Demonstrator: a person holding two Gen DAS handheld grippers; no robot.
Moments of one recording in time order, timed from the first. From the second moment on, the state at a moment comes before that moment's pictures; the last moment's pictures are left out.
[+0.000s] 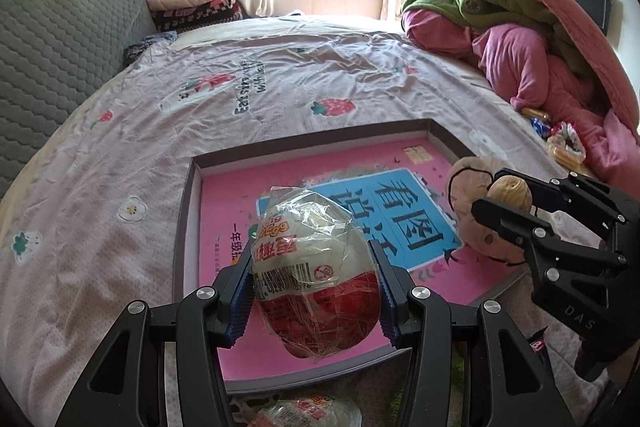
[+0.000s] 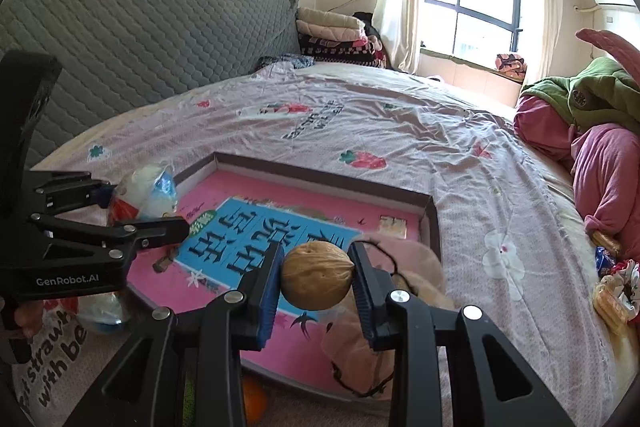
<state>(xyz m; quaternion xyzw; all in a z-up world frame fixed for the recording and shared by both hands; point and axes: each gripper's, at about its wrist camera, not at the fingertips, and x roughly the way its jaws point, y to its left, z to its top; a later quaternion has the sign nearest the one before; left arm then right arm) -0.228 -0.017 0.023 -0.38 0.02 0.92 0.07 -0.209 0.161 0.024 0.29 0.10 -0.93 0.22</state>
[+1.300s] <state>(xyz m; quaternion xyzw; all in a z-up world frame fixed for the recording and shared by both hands) -0.233 0.000 -0.016 -0.43 0.03 0.90 0.10 -0.220 0.147 -0.015 0.37 0.11 -0.89 0.23</state>
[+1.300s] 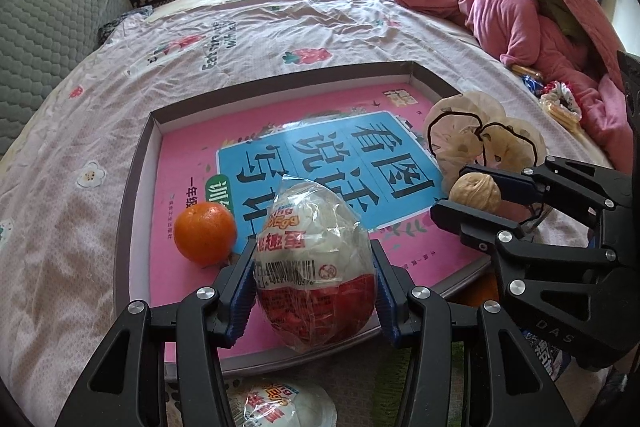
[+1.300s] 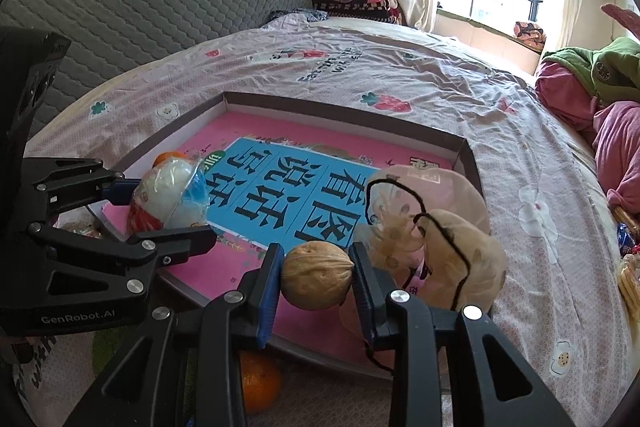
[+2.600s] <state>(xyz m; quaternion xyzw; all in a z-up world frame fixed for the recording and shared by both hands) -0.235 -0.003 -0.018 -0.45 0.02 0.89 0.10 -0.230 0.153 -0.021 0.40 0.08 -0.88 0.23</state>
